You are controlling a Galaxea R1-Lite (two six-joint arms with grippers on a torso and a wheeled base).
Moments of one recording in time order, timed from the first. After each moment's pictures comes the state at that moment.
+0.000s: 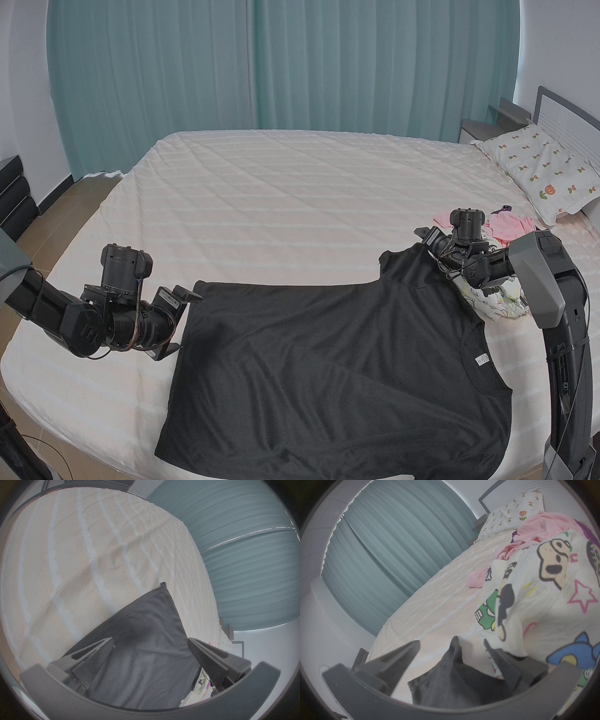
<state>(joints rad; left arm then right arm) -0.24 1.86 -0.75 -0.38 -0.06 -1.22 0.10 2.61 -1.82 -0.48 -0.03 0.71</state>
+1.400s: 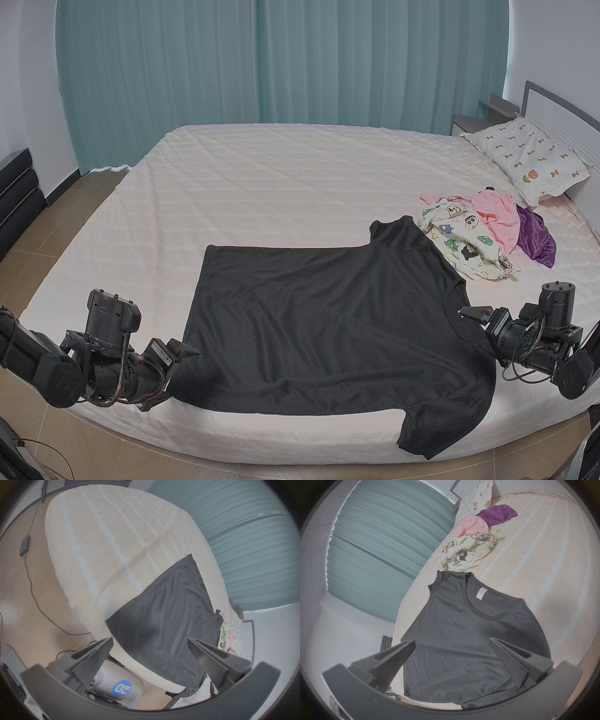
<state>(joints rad) -0.31 1.69 -0.47 -0.38 -0.05 -1.18 0.12 1.80 -0.26 -1.07 0.15 0.90</state>
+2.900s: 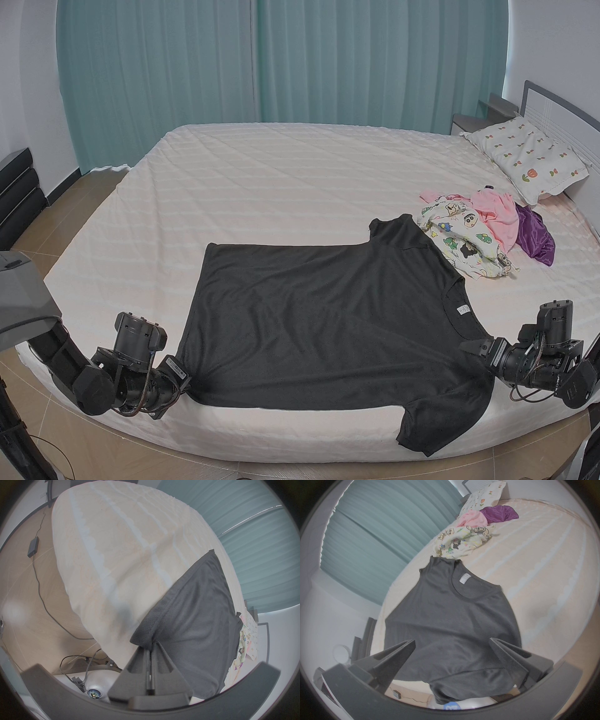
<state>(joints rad) -0.32 1.93 -0.43 -0.56 0.04 -1.18 0.11 1.79 -0.18 -0.97 0.15 0.70</state>
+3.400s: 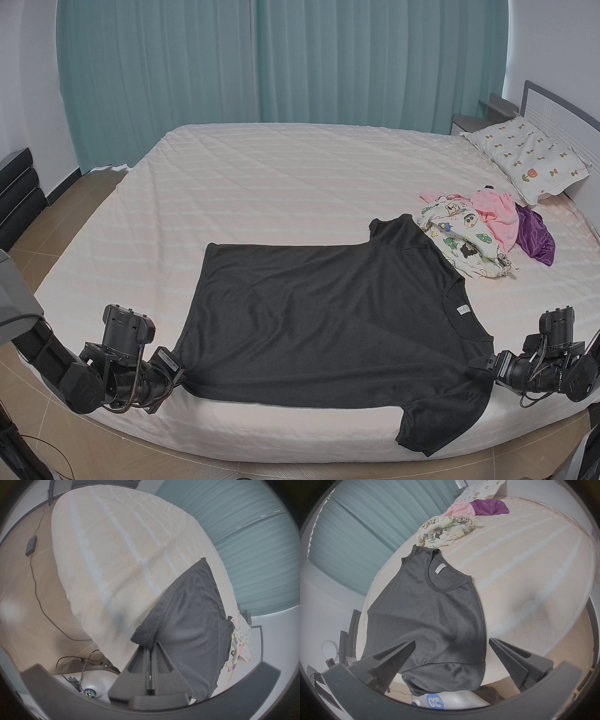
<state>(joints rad) -0.30 1.86 -0.42 -0.56 0.03 -1.18 0.00 1.81 -0.20 -0.82 0.17 0.57</state>
